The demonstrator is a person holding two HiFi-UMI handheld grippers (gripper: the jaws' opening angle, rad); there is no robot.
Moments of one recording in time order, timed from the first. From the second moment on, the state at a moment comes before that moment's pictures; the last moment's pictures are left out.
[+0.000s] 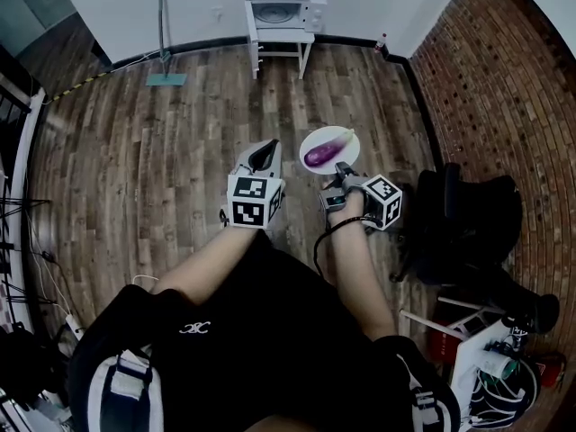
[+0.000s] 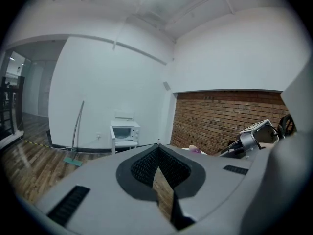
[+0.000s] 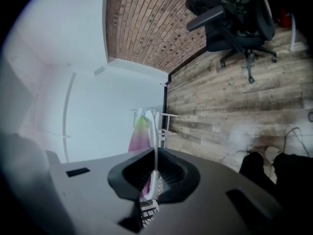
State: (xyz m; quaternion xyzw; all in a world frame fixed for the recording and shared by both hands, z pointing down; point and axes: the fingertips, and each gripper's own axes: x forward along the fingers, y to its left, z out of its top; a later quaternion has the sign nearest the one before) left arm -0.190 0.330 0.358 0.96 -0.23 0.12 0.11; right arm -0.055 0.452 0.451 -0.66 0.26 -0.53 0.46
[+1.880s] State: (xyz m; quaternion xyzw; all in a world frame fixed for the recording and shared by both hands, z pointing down) left arm 0.164 -0.151 0.388 0.93 -0.33 0.09 0.14; right arm 0.325 -0.085 0.487 -0.62 0.38 -0.58 0.36
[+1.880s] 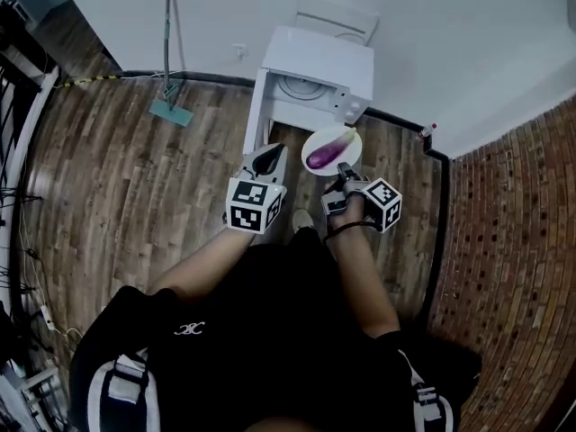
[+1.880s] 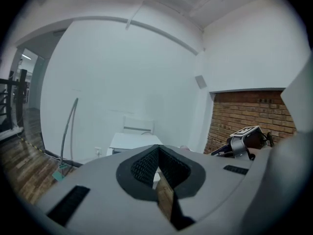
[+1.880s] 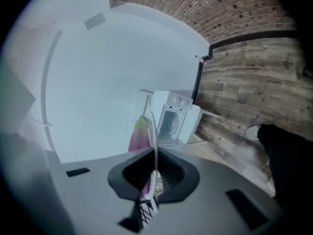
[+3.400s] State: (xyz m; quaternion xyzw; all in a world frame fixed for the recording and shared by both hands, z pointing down) left arm 0.230 -0.364 0.558 0.85 -0.48 0.11 0.20; right arm 0.437 -0.469 0.791 -0.61 0.36 -0.61 0.36
